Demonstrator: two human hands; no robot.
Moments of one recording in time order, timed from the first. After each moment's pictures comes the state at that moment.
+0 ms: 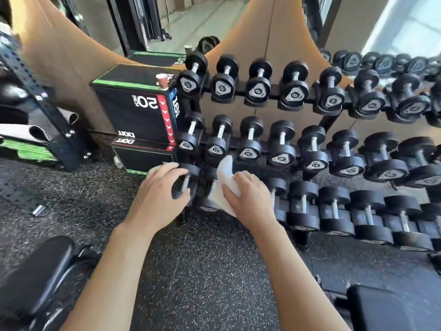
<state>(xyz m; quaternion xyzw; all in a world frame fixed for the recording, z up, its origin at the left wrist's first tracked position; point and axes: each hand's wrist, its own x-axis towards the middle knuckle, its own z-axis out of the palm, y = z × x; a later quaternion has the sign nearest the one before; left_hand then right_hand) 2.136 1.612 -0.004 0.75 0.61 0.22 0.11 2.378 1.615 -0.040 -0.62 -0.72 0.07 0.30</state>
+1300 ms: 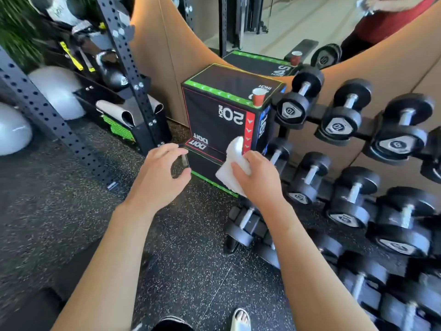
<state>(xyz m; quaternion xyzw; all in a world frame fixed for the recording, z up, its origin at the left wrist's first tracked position) 1.888 1.877 0.013 0.61 0.75 0.25 0.05 2.119 1.987 -0.034 -0.49 -0.79 0.19 0.33</state>
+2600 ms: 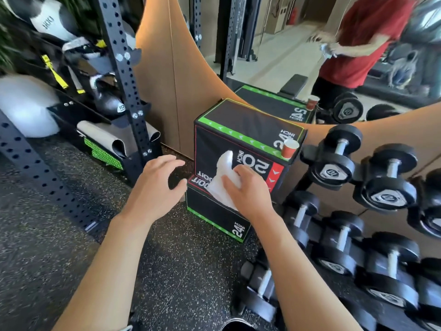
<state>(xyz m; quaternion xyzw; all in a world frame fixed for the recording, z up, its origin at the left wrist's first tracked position) 1.594 2.081 0.006 0.62 0.72 0.31 0.07 1.827 2.176 -0.010 -0.50 -0.79 0.19 0.29</state>
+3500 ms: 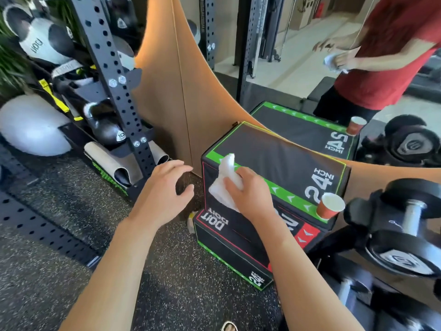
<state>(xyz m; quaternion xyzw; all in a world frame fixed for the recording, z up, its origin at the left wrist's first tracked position) 1.506 2.379 -0.004 0.62 0.73 0.27 0.05 1.721 2.494 -0.036 -0.49 -0.79 0.22 0.29</state>
